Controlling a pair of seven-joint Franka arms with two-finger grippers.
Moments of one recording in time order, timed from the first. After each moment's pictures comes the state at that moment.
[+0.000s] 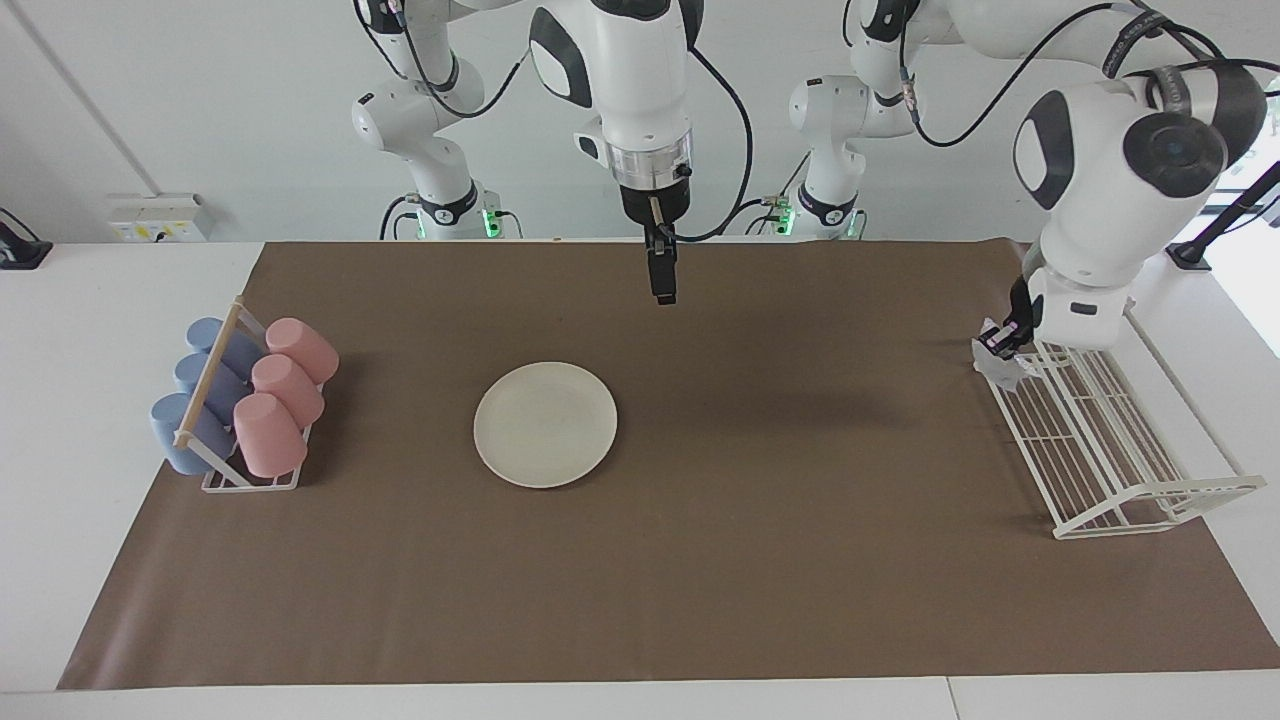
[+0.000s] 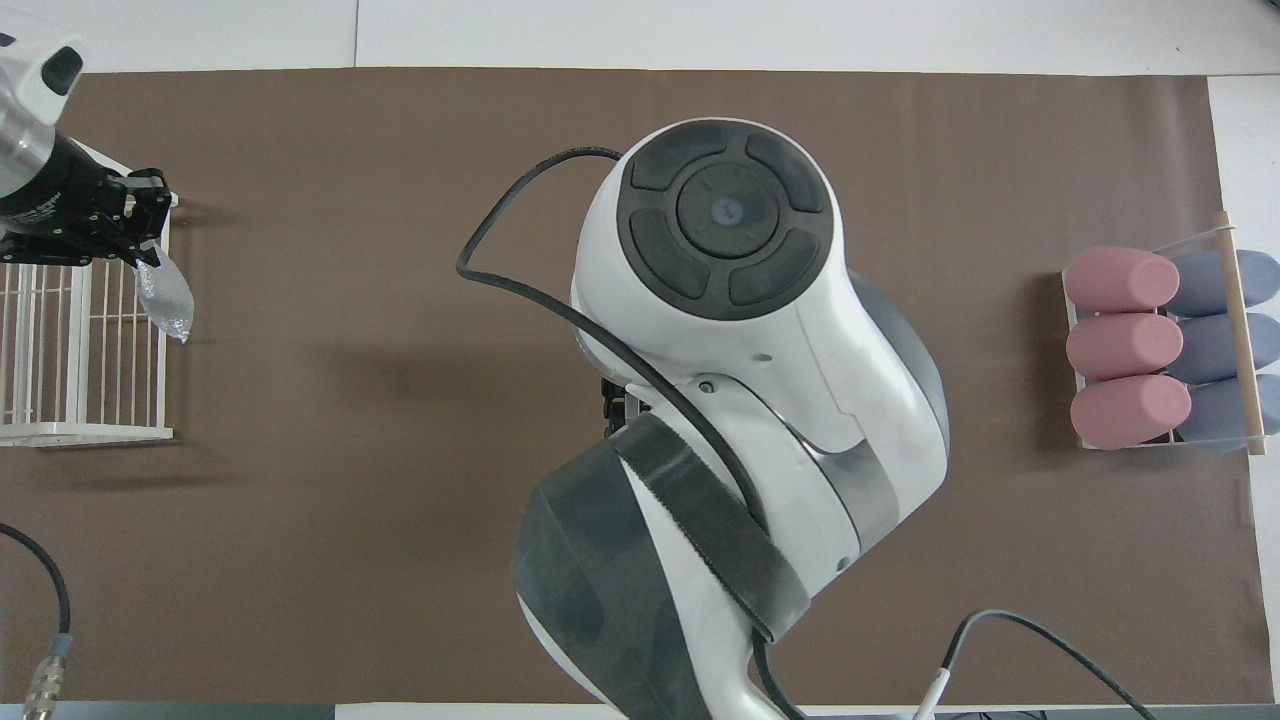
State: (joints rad) left arm -0.08 0.27 0.01 -1.31 0.00 1.46 -0.48; right arm 0.73 0.30 -0.12 -1.28 0.14 1.67 2.20
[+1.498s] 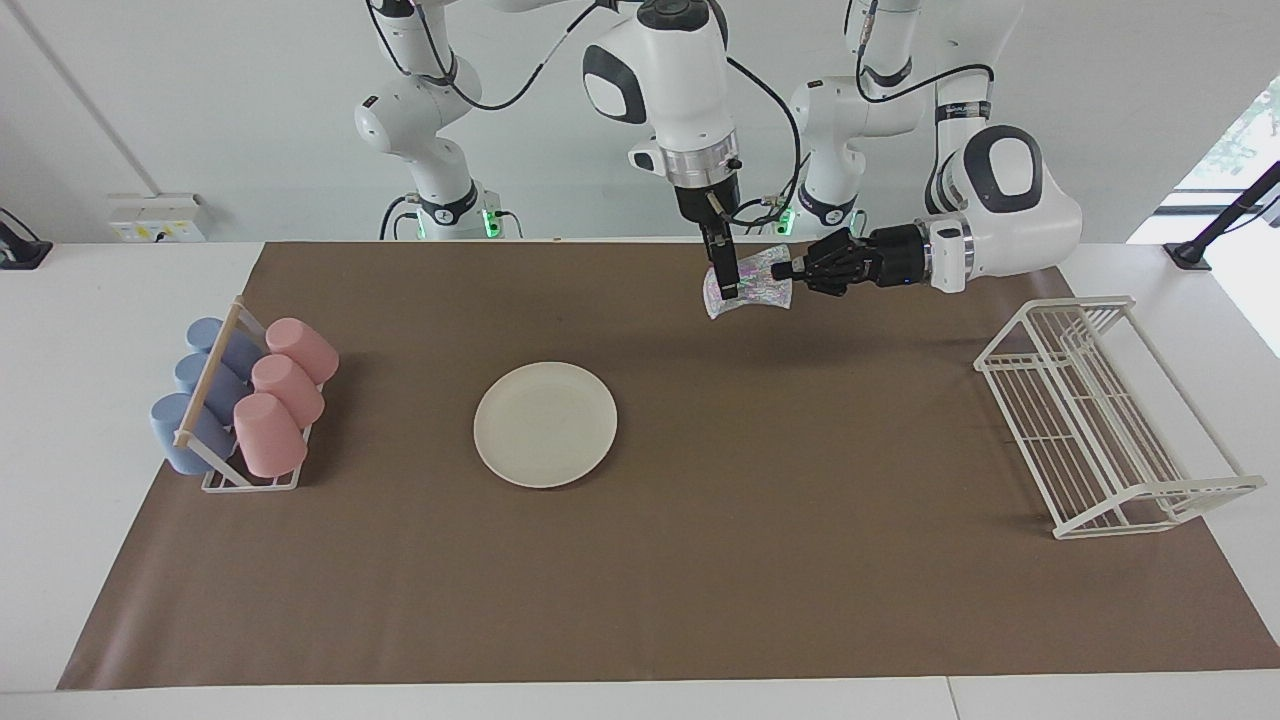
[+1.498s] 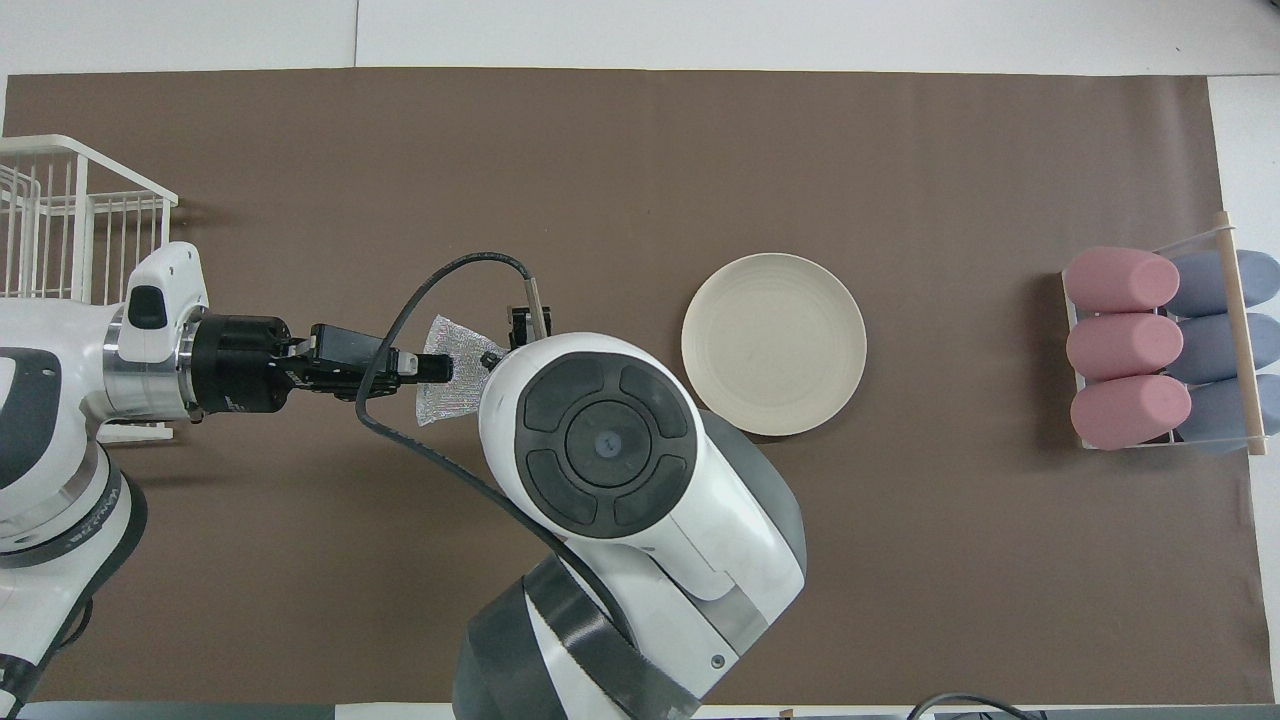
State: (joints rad) left arm -0.05 -0.07 -0.02 -2.19 -1.38 1.66 0.39; right arm 0.85 0.22 -0.12 -1.56 0.14 2.03 2.21
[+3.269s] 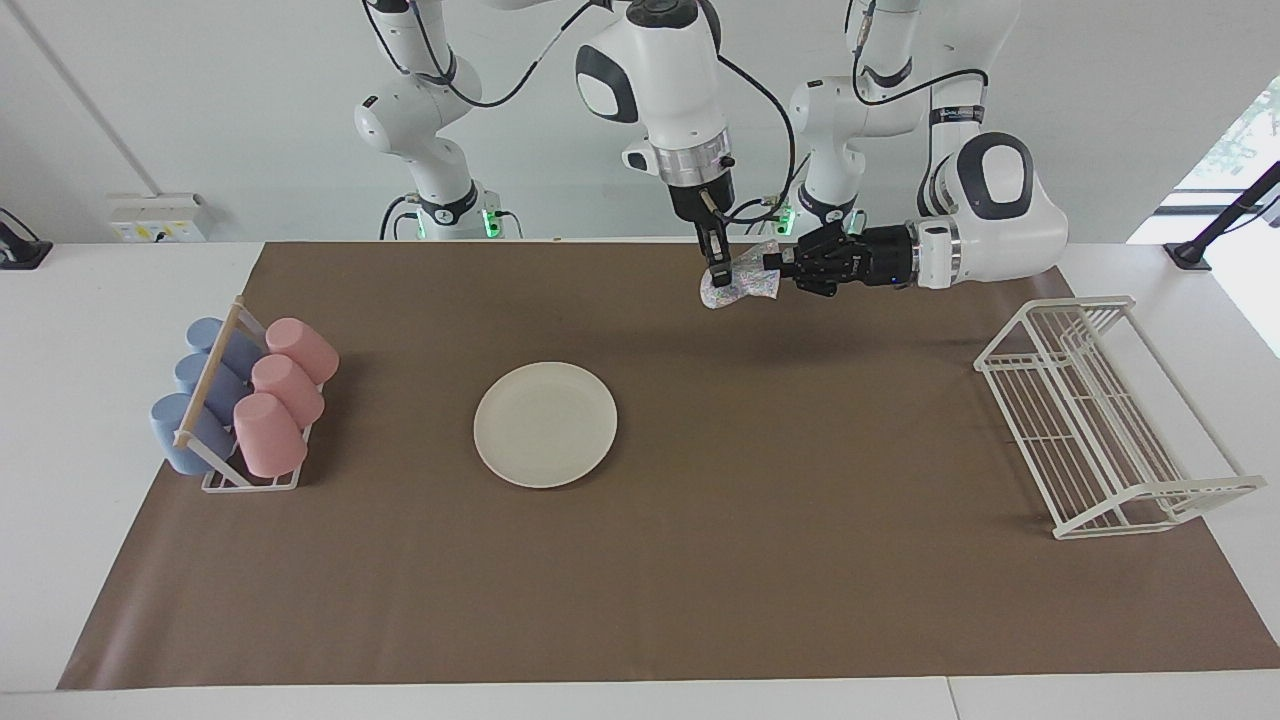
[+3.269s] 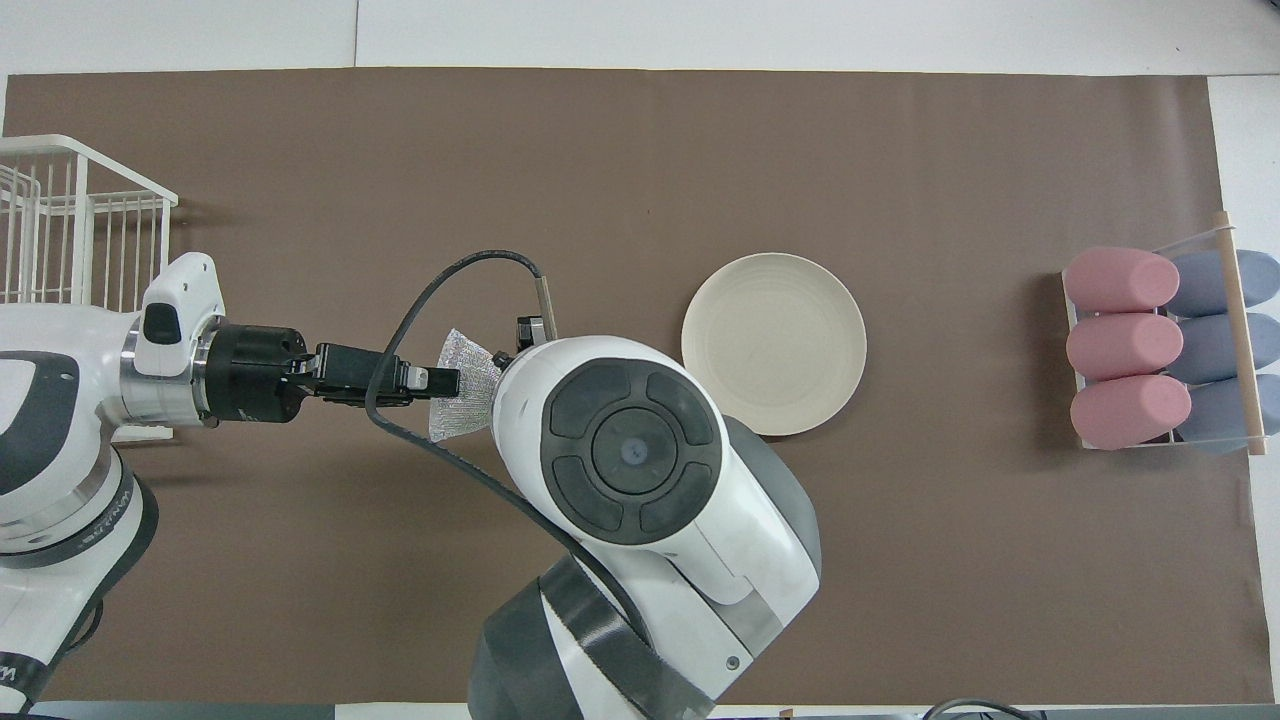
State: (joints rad) left arm -0.06 -0.07 -0.01 -2.20 -1.38 1.62 0.47; right arm 0.85 0.20 -0.12 -1.58 0.14 2.07 2.19
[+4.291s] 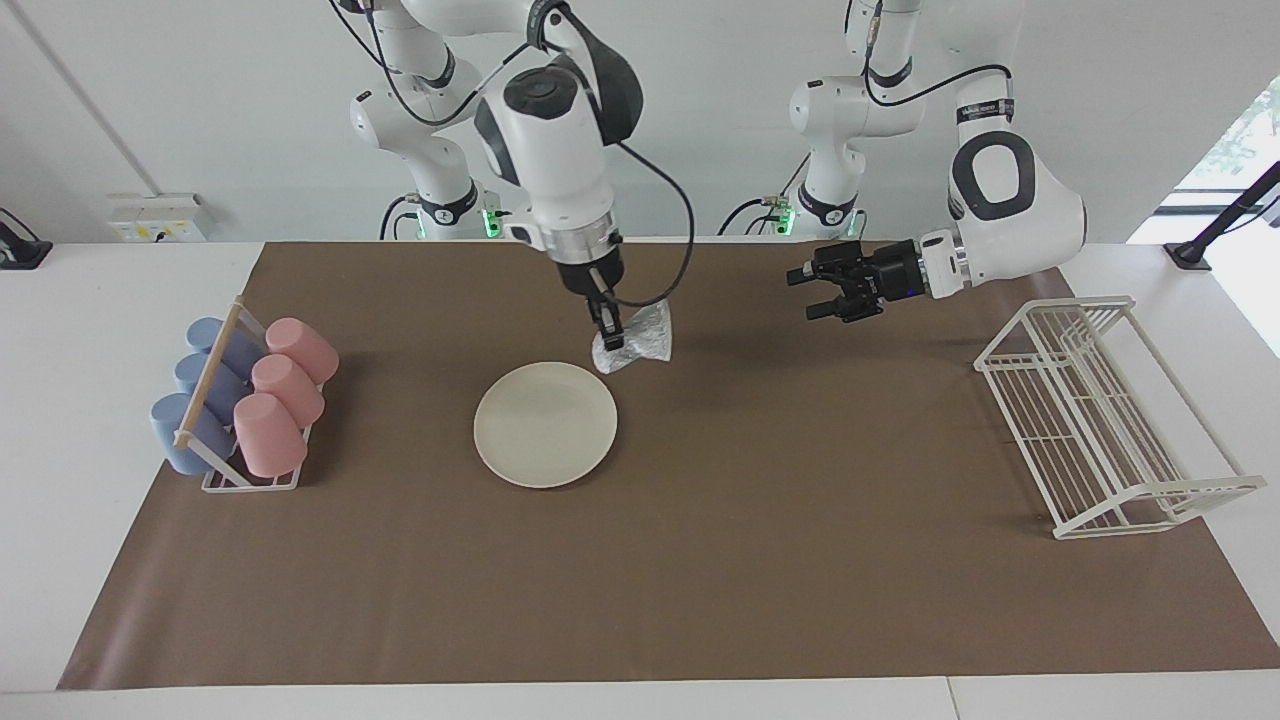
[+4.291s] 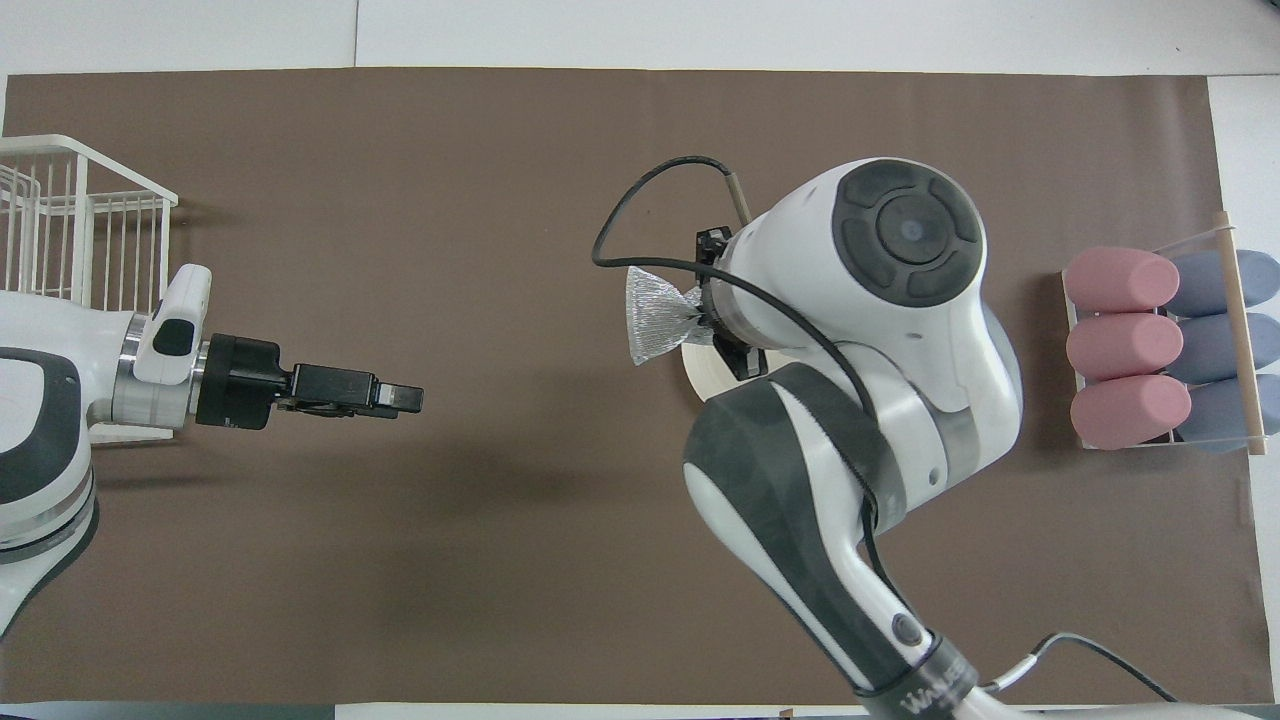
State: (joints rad) left arm -0.05 -0.07 0.00 -2.18 -1.00 1.74 0.47; right arm 0.56 0.18 -0.12 -1.70 0.14 2.01 1.70
